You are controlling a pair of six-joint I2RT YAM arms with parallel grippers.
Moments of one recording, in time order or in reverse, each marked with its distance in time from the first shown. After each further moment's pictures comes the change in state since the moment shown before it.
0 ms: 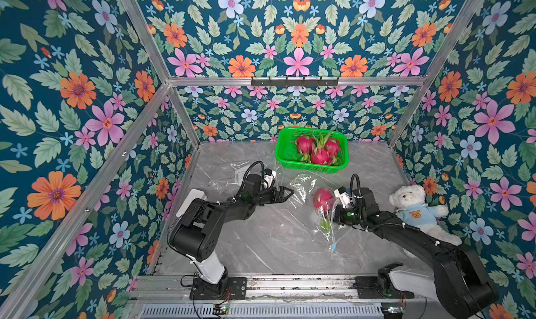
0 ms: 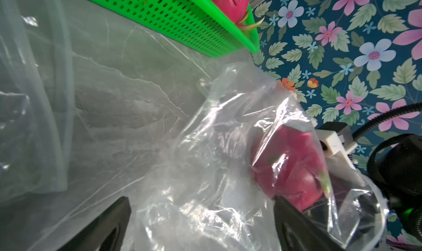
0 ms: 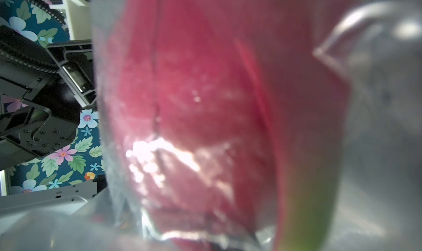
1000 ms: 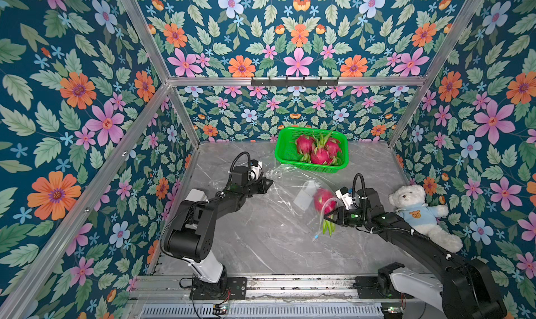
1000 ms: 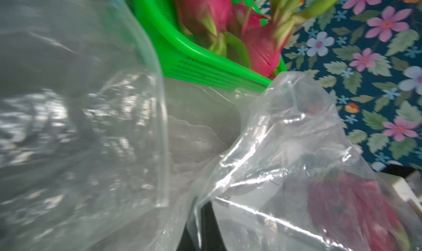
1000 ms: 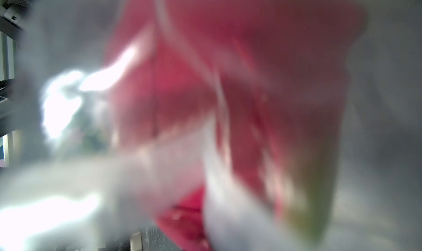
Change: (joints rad) left arm 0.193 -0.063 0.076 -0.159 -0.113 0.168; right arm -0.008 -0.083 0.009 -0.087 -0.061 -0.041
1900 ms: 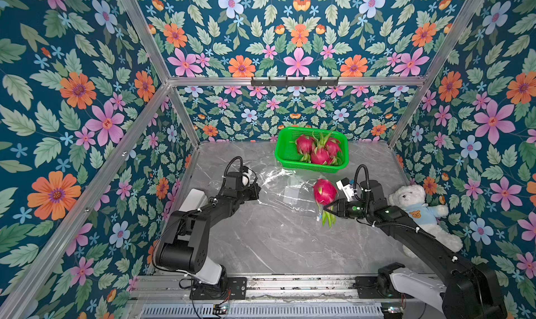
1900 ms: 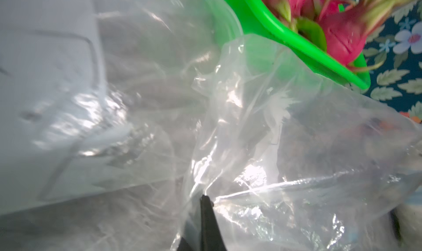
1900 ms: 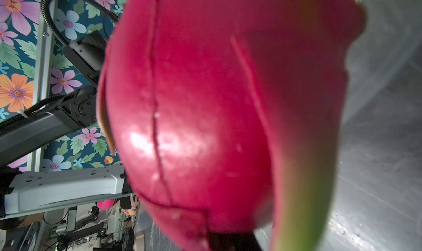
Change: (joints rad) left arm -0.014 -0.097 -0.098 -0.159 -0.146 0.075; right arm -0.018 0.006 0.151 -0.053 -0.008 -0.017
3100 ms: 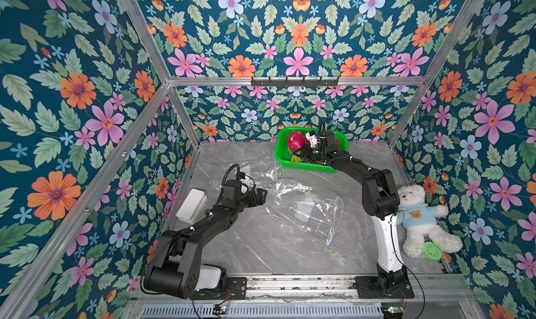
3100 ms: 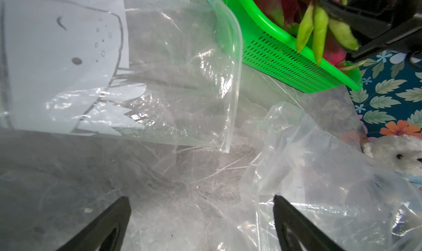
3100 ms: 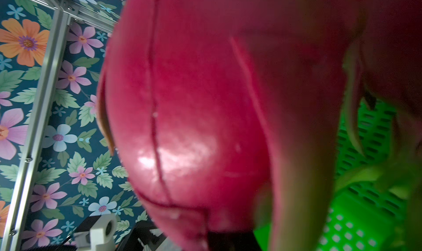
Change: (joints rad) left arm -0.006 -0.192 -0.138 0.034 -0.094 -0.068; right arm 0.027 1.191 1.176 0.177 0.086 0.143
